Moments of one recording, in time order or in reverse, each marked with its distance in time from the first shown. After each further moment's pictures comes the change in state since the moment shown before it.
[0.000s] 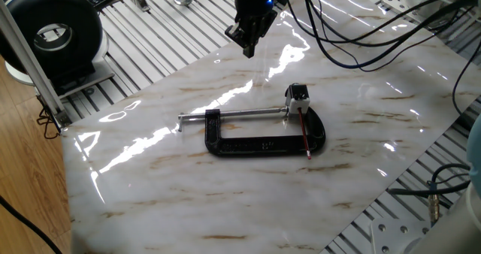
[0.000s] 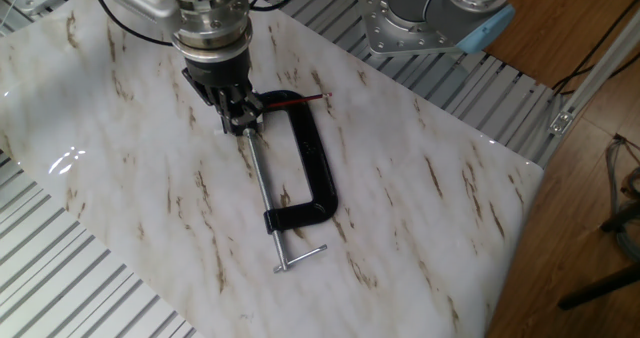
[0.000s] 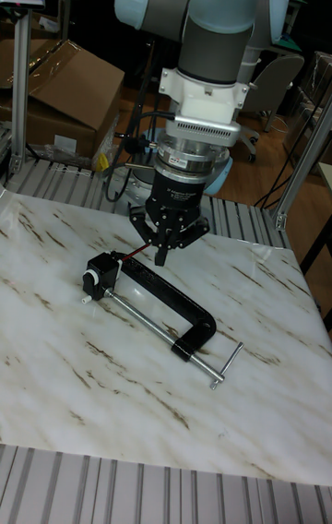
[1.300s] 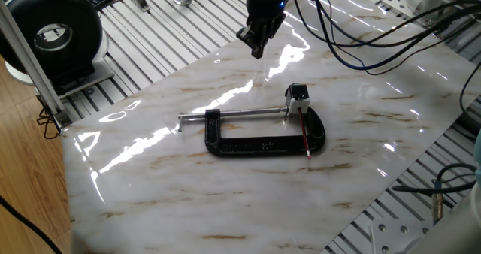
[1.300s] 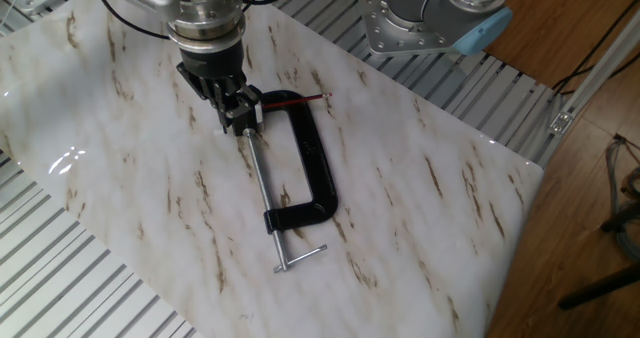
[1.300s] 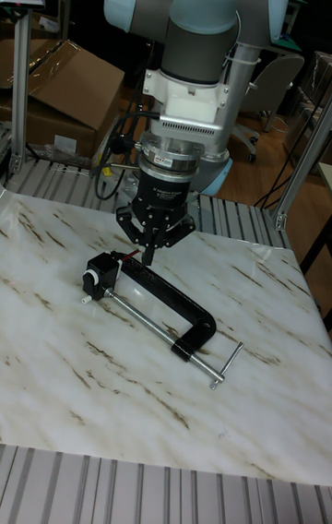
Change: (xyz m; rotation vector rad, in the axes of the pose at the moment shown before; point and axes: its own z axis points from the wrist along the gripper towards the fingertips) arm 0.006 -0.021 0.007 0.010 -0.021 -0.046
